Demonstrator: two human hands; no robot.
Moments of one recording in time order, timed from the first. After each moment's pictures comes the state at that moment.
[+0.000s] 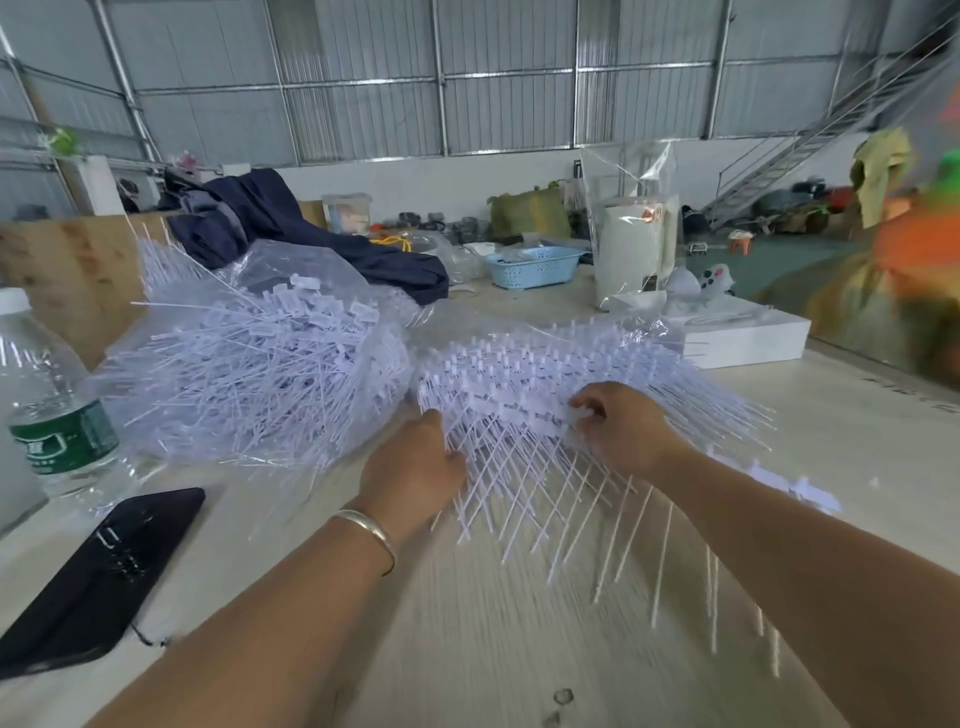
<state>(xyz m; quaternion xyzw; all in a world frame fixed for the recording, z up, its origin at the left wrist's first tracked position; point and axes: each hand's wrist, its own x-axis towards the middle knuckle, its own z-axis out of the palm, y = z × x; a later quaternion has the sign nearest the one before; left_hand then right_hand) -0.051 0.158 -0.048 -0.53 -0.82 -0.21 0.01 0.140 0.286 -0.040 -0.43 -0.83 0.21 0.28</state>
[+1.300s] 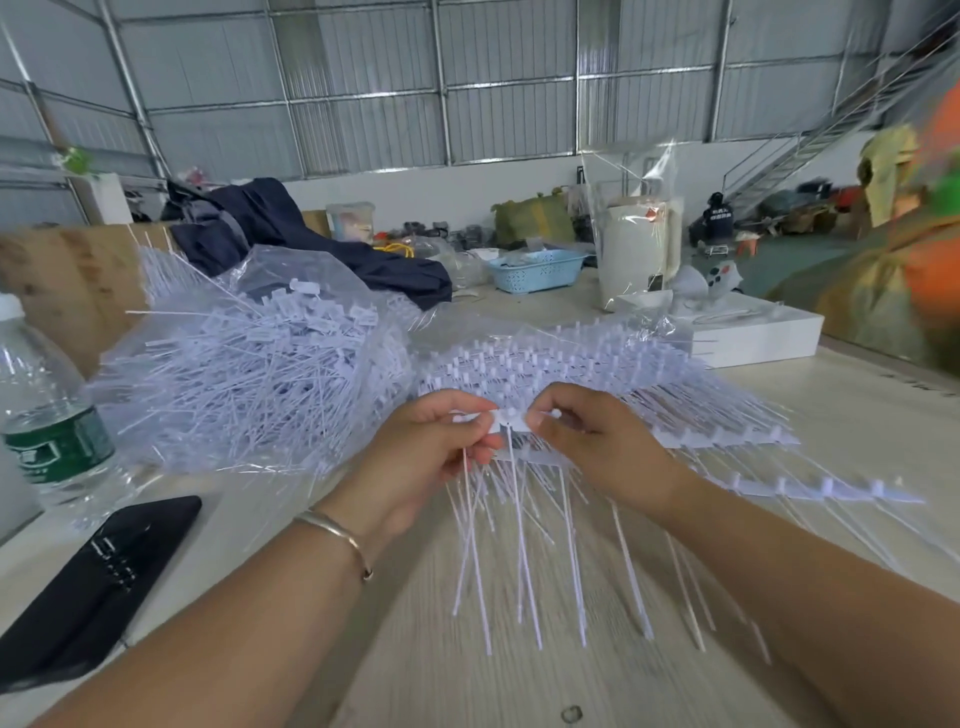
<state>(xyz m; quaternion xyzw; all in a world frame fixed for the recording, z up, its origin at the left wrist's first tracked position) -0.027 0.136 -0.017 -0.45 -0.57 -0.59 -0.36 0.134 0.235 -0.034 -0.24 -0.84 0.31 0.37</state>
